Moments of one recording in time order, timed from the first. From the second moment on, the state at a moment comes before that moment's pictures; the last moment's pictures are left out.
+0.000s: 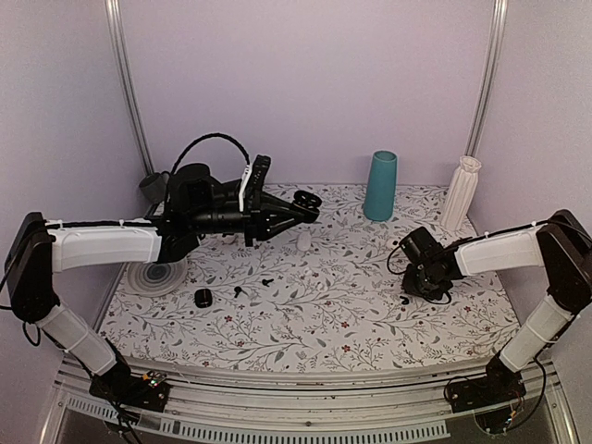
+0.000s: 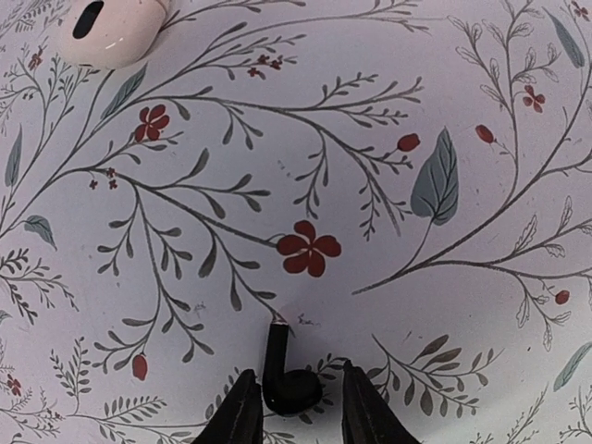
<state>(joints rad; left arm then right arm) -0.70 1.53 0.98 0.54 0.76 -0.14 0.56 1.60 0.76 -0.34 0.35 0.87</state>
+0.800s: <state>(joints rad) -0.70 1.53 0.98 0.53 0.77 -0.14 0.60 1.64 0.79 -0.36 0.42 0.88</state>
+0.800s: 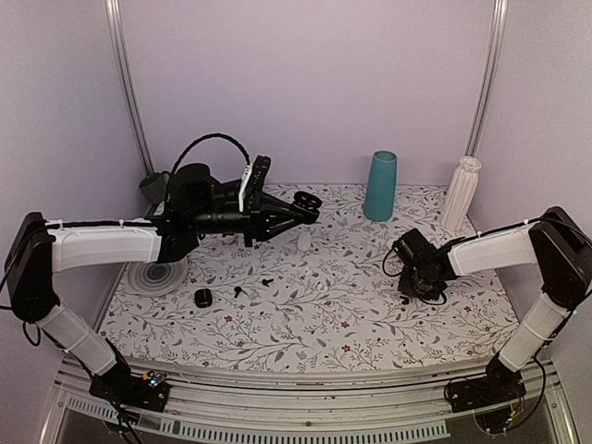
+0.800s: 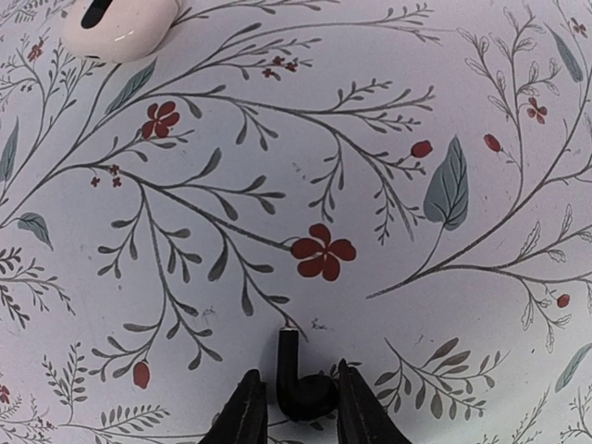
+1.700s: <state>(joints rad) -0.70 1.53 0.99 0.51 0.77 -0.14 0.60 1.64 0.83 -0.31 0.36 0.75</state>
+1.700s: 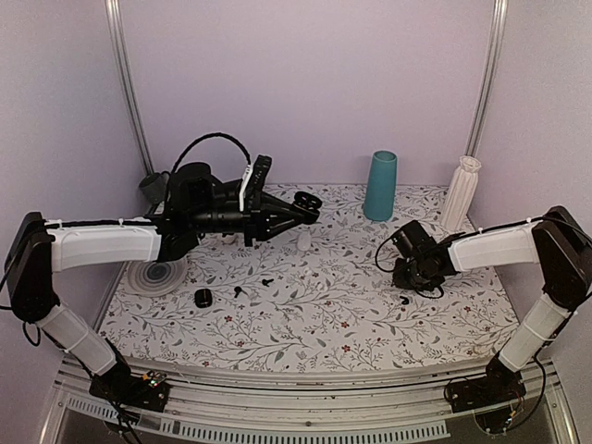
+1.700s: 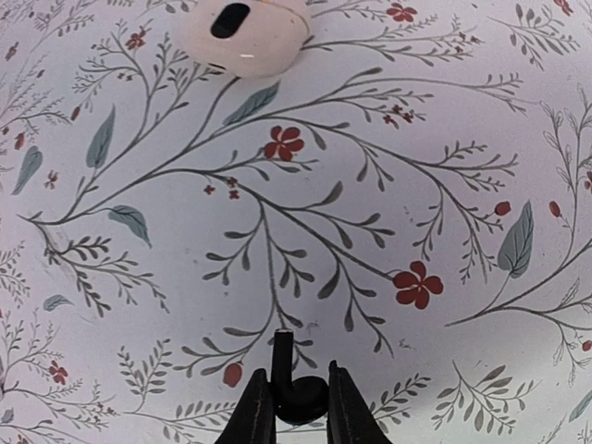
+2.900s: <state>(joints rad) -0.70 1.69 0.87 0.71 0.56 0.26 0.60 1.48 1.04 -0.29 -0.43 0.40</state>
